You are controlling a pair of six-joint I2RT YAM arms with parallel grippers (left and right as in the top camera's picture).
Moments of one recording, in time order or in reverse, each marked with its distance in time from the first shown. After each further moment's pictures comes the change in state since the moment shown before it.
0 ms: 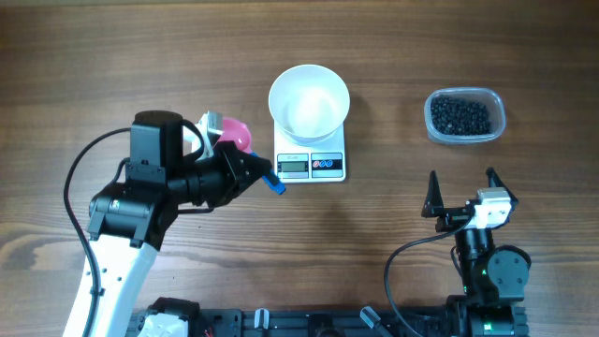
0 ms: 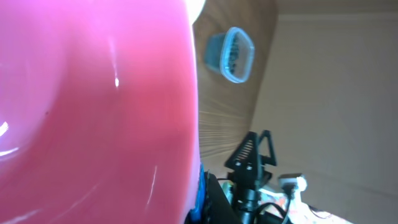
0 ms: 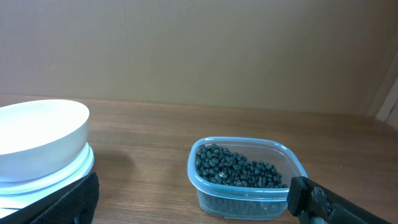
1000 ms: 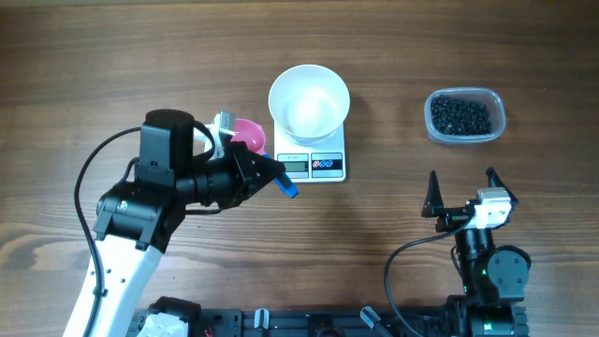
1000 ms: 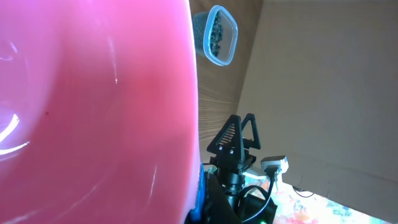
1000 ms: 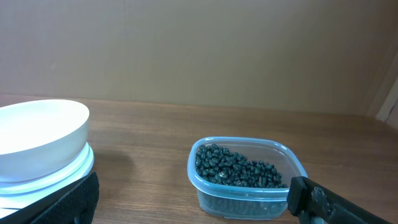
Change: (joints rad) left arm -0.062 0.000 0.000 0.042 0.042 -0.073; right arm 0.000 0.000 0.000 0.000 0.000 0.000
